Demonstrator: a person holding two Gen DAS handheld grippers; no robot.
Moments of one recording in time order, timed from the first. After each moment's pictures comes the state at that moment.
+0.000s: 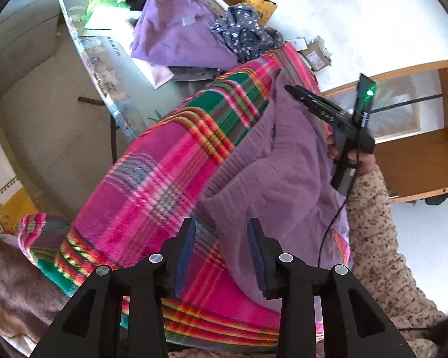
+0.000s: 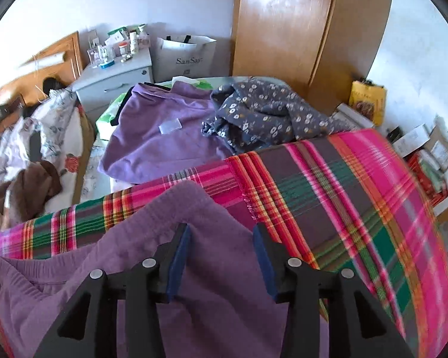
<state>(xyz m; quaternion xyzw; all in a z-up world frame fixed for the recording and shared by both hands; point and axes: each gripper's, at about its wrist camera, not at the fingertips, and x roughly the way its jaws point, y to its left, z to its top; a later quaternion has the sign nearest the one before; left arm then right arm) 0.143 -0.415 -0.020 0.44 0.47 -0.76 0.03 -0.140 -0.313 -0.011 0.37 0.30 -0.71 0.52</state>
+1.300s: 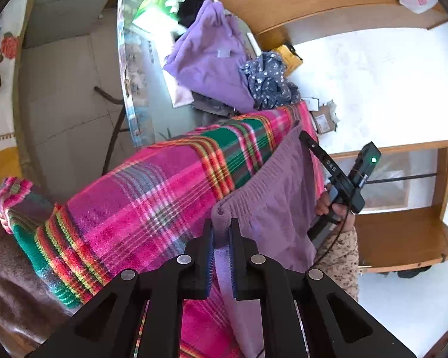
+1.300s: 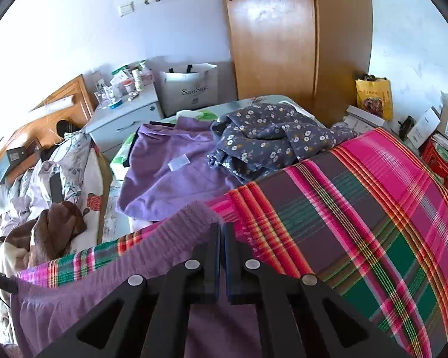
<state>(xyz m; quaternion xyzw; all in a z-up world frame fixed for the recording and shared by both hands) 0.162 -0.418 -0.027 0.34 0.59 -0.73 0.11 -0.160 -0.318 -0.001 0.37 0.22 -0.71 0.55</state>
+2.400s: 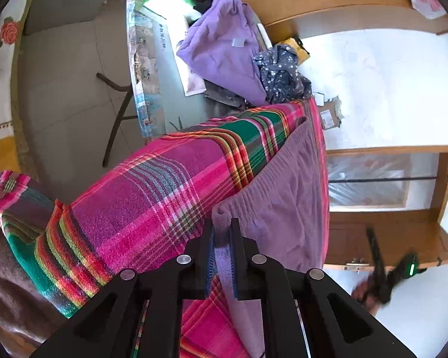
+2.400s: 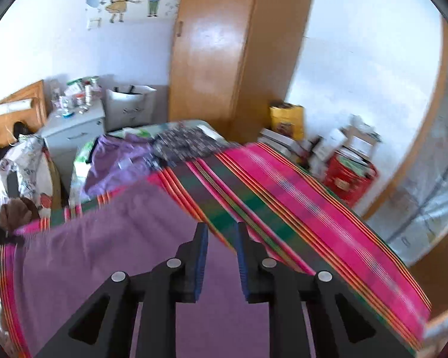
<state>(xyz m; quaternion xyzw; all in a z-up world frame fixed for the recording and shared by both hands) 0.161 -0.426 -0.049 0.35 0.60 -0.71 0.10 -0.095 -0.116 0.106 0.28 0.24 -0.84 0.40</state>
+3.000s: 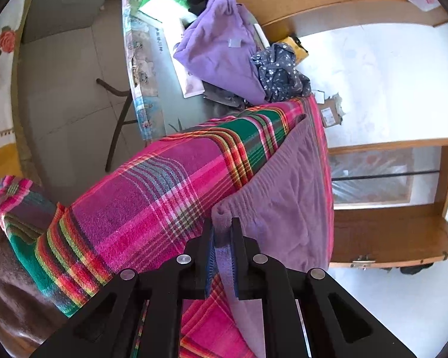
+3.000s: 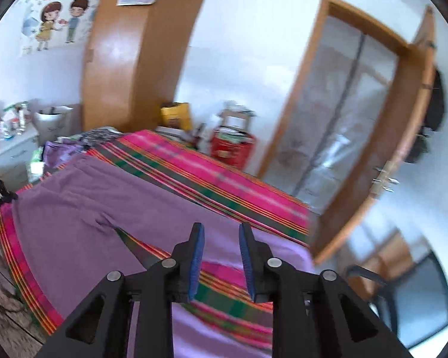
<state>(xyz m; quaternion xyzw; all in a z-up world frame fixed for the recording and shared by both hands) 0.160 -0.422 -0.047 0.36 0.58 -0.72 0.10 0.072 0.171 0.195 0.25 0.20 -0.93 0.17</state>
